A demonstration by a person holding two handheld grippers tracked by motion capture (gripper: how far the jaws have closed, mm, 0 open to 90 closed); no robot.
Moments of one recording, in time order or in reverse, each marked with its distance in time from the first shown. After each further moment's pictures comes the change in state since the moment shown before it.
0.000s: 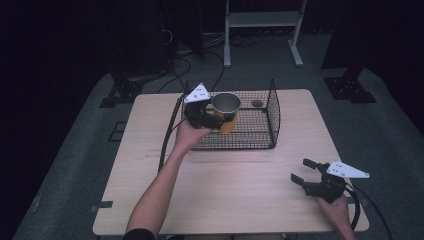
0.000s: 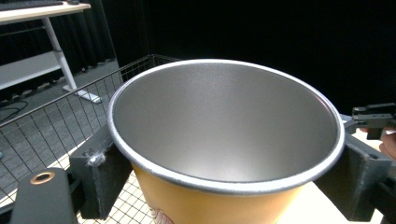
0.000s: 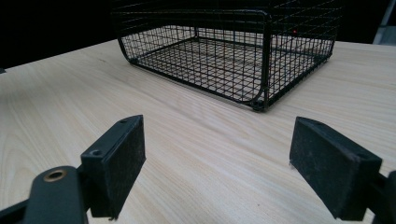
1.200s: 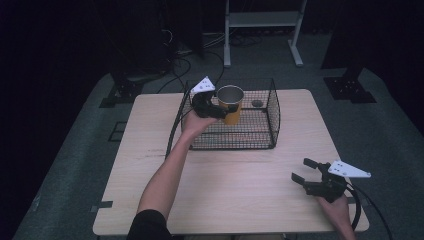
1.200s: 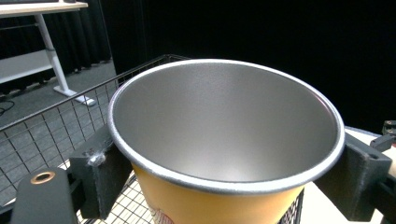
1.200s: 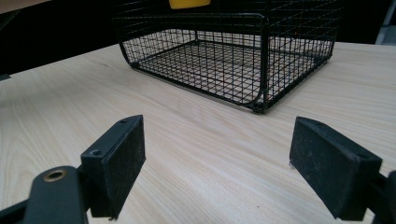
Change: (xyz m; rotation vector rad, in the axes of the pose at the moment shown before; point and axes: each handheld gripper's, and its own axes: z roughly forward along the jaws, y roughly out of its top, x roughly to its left) left arm 0.039 -0.011 0.039 -0.030 -0.026 -0.042; right arm -0.003 0.000 -0.001 -0.012 0.010 0.015
